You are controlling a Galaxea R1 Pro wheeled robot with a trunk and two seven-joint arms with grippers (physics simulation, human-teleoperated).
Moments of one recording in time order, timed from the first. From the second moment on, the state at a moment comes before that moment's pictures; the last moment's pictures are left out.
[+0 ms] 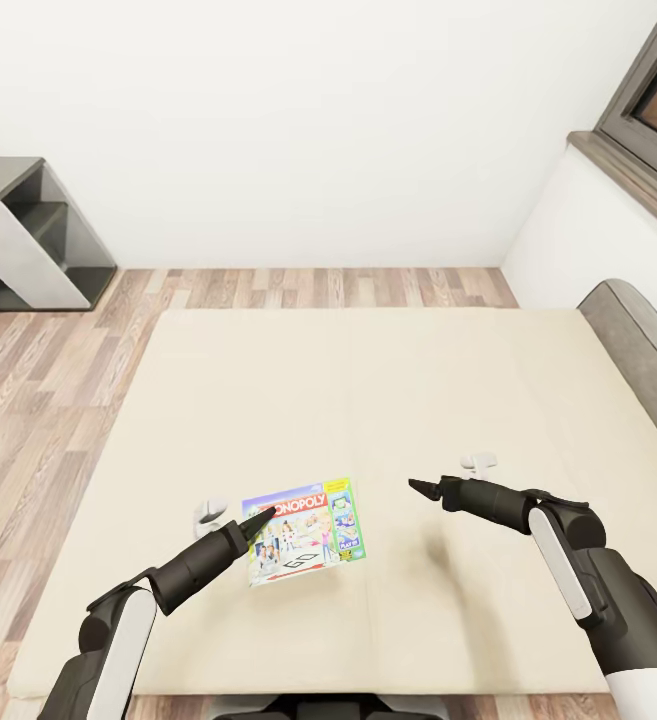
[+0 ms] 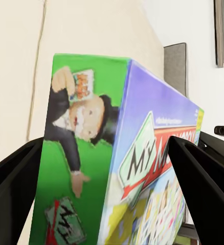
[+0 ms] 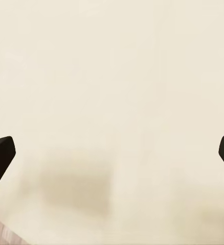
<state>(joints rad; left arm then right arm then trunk) -0.22 -0.09 0.16 -1.47 0.54 0.71 -0.57 -0.50 -0.22 0.01 -1.36 -0.31 0.76 0.55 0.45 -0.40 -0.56</state>
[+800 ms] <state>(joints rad) -0.22 -0.09 0.16 -1.47 0.55 0.71 -0.57 -0.50 -0.22 0.01 -1.36 -0.31 0.76 0.55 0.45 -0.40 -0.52</state>
